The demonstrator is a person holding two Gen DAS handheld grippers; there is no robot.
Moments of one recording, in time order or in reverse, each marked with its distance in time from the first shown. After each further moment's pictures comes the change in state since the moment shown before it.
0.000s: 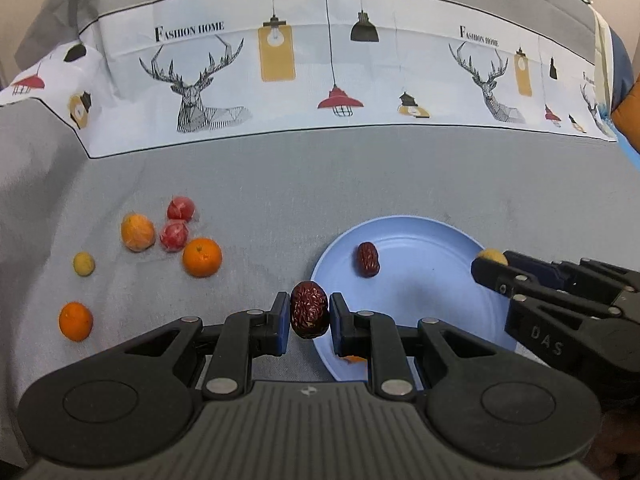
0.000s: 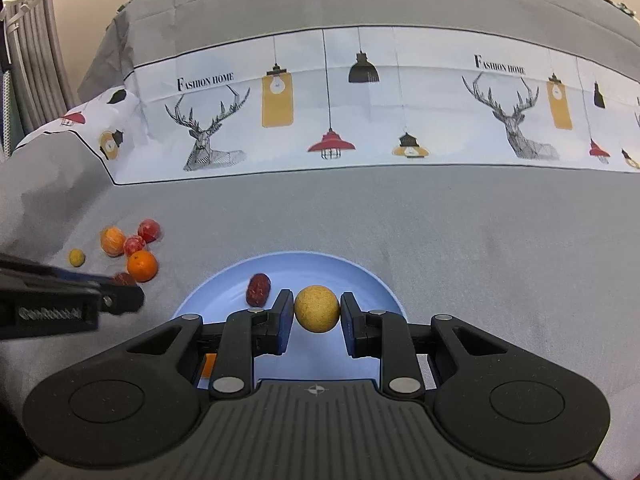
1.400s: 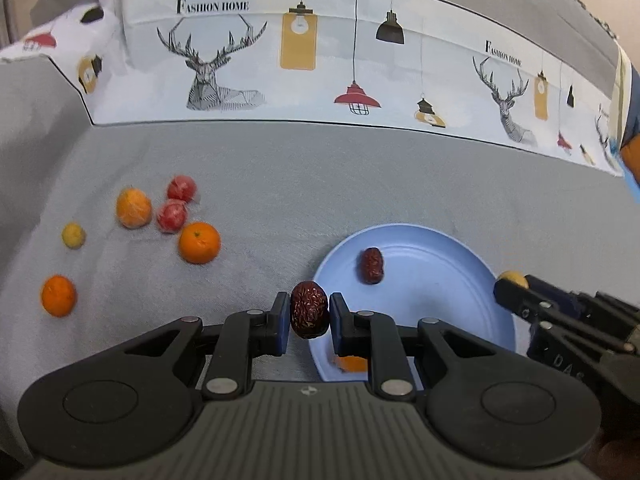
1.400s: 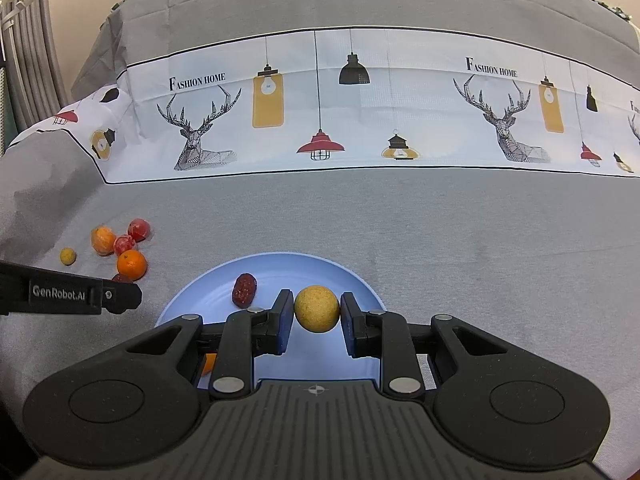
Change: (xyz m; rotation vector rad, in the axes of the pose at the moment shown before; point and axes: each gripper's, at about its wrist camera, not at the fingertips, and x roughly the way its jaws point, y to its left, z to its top) left arm 0.014 0.013 0.004 -0.128 0.024 -0.037; right arm -0.002 -0.005 0.002 -0.004 0.008 -0.031
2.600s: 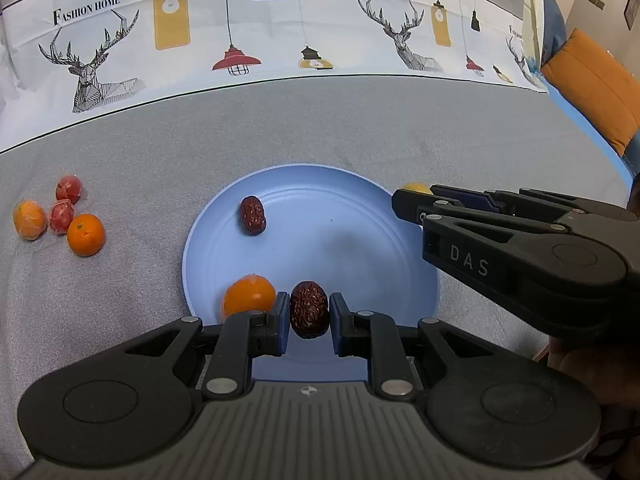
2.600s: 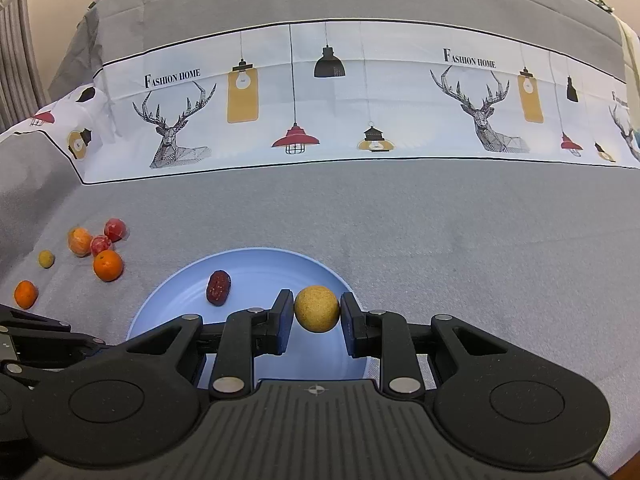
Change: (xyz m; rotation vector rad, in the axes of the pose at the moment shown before) left arm 0.014 -0.057 -0.031 0.241 0.075 -0.174; right arm 0.003 -0.006 0.000 0.024 0.017 -0.064
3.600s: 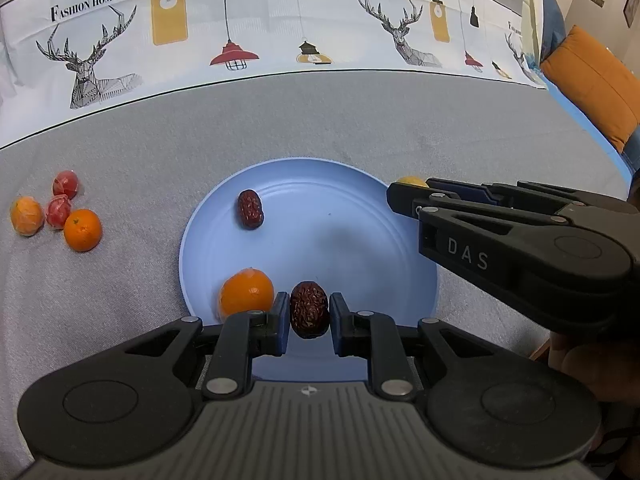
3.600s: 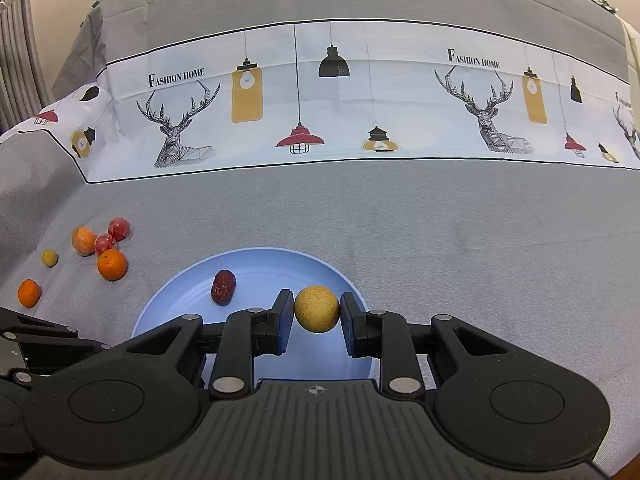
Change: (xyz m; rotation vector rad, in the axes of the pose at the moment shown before) left arm 0.002 -0.002 -0.004 0.003 0.009 0.001; right arm -0.001 0.002 0.001 -0.006 0.002 0.007
